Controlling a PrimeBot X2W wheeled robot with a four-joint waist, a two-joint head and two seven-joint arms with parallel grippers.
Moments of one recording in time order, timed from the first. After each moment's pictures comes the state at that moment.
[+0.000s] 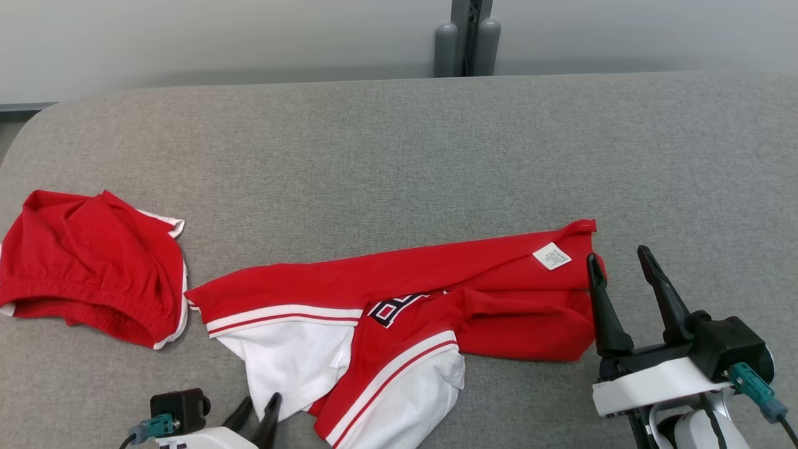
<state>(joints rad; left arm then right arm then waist) 0.03 0.31 -0.45 0.17 -0.80 0.18 0.09 -0.11 -0.05 0.14 0.13 0.19 0.13 -0.26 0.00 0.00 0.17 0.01</state>
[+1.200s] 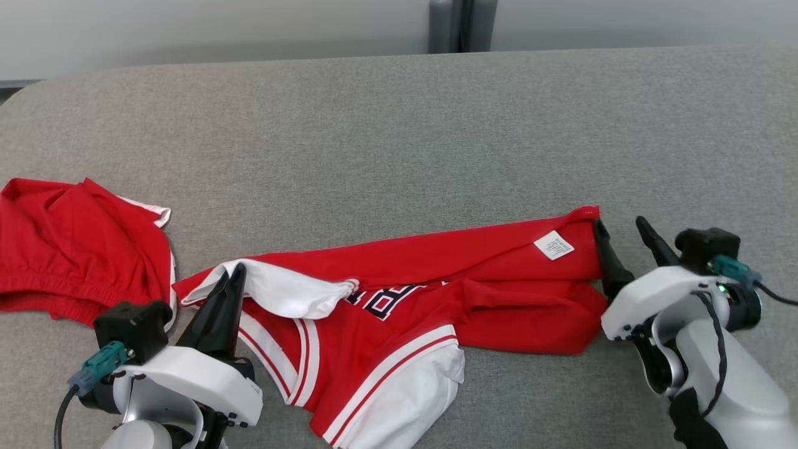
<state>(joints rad) -0.11 0.40 -0.40 -0.10 -0.69 0.22 0.00 -0.52 -0.15 0.28 0.75 0.46 0.13 -0.24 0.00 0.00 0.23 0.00</state>
